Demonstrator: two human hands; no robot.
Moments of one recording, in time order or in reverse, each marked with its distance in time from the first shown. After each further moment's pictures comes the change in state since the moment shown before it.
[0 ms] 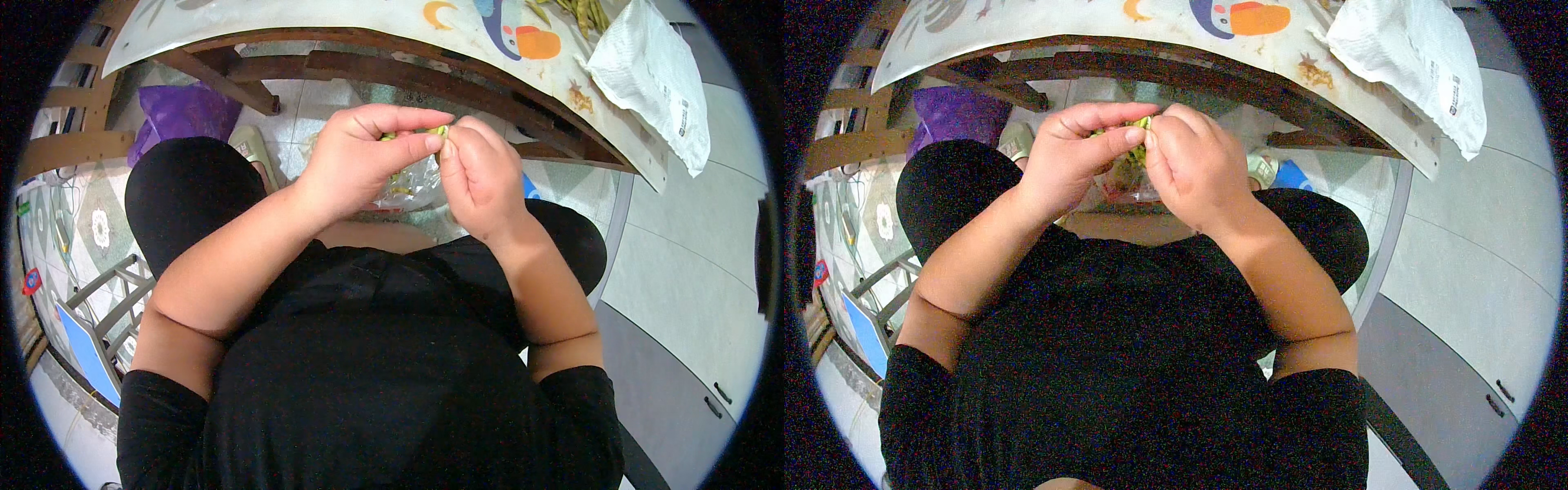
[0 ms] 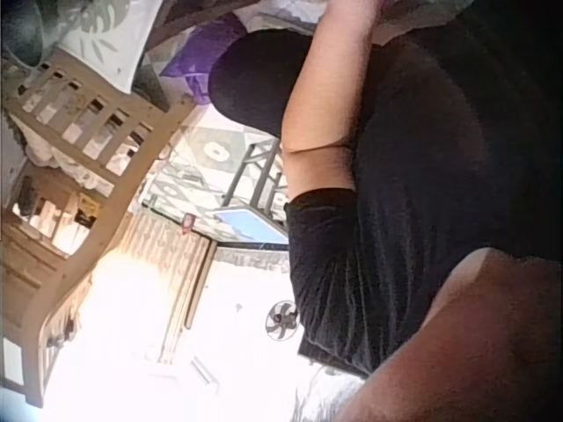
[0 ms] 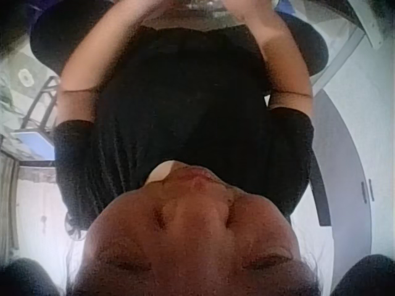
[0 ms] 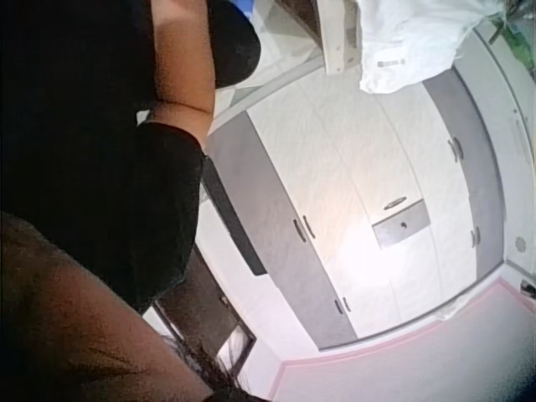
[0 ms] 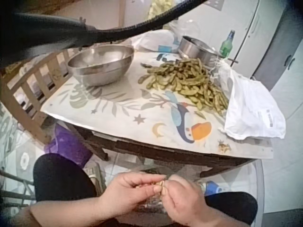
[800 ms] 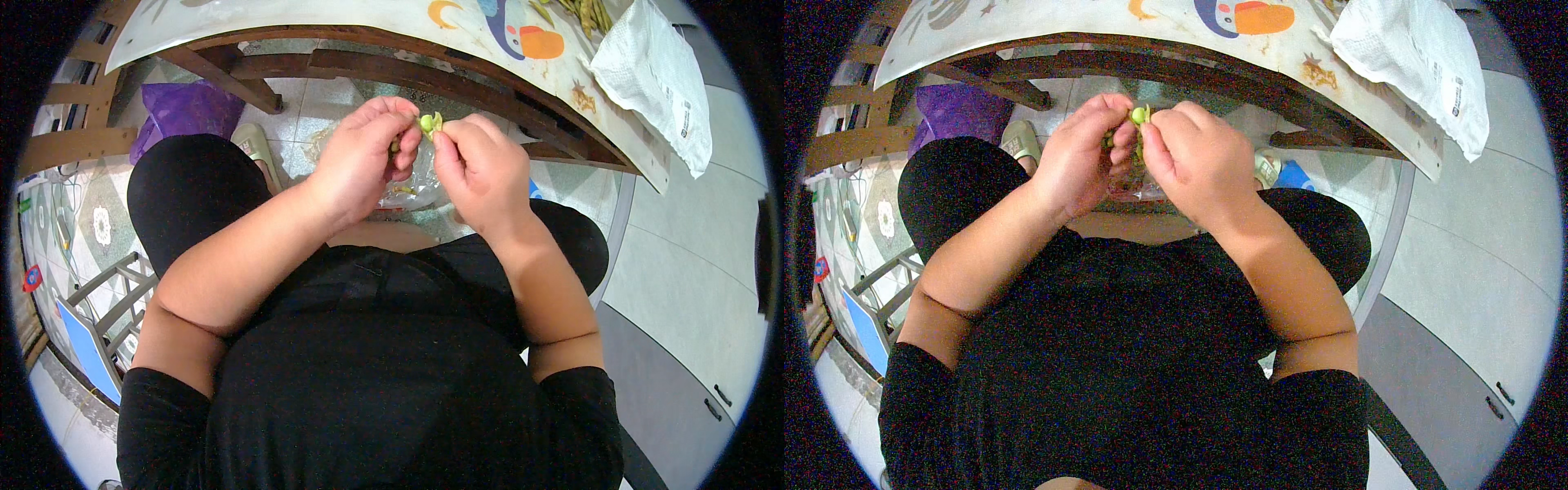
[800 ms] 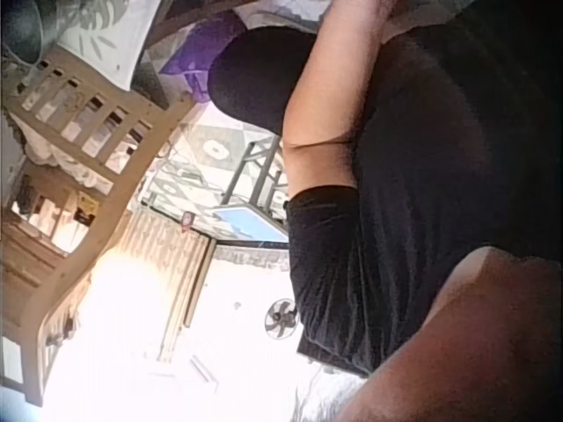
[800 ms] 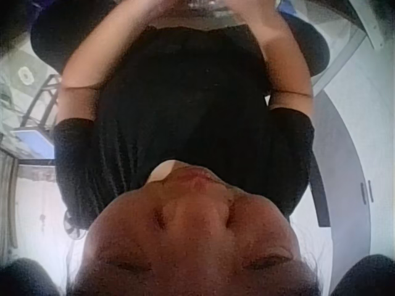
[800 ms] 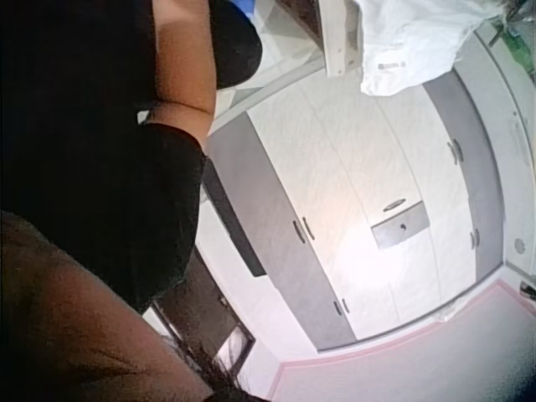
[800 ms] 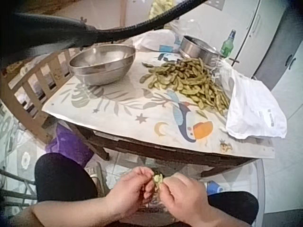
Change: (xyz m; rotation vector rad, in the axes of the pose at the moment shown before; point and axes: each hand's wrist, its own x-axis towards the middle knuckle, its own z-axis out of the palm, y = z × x) left_hand 0.004 -0.009 0.004 -0.522 0.143 -0.330; right_hand 0.002 -0.002 0.002 -0.125 -0.009 0.054
